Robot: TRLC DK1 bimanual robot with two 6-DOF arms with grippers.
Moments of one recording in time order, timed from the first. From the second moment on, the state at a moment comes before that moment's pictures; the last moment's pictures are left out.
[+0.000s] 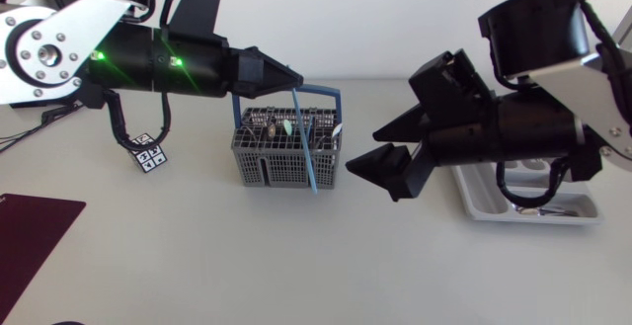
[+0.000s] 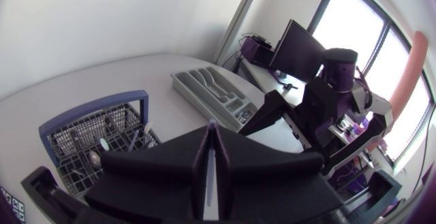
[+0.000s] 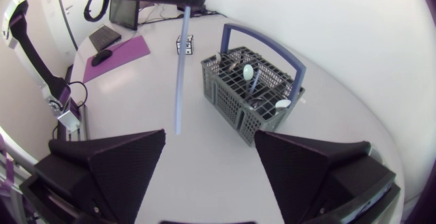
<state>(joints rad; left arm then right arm) -0.43 1.42 1.18 -0.25 0.65 -0.11 0.52 1.20 0.97 -0.45 -0.35 -0.23</state>
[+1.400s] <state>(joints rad) -0.49 1.48 1.30 -0.22 0.69 -0.21 0.56 1.41 1.05 -0.51 -0.54 -0.21</state>
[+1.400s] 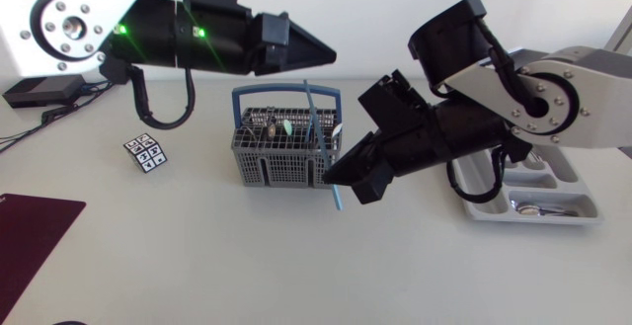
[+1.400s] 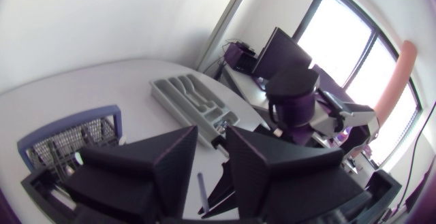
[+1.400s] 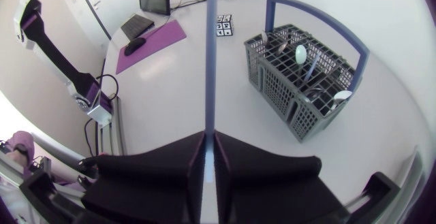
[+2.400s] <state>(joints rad) -0.54 1.62 1.23 -0.24 0.22 0.28 -0.26 1.72 1.15 -0.58 -0.34 -0.29</state>
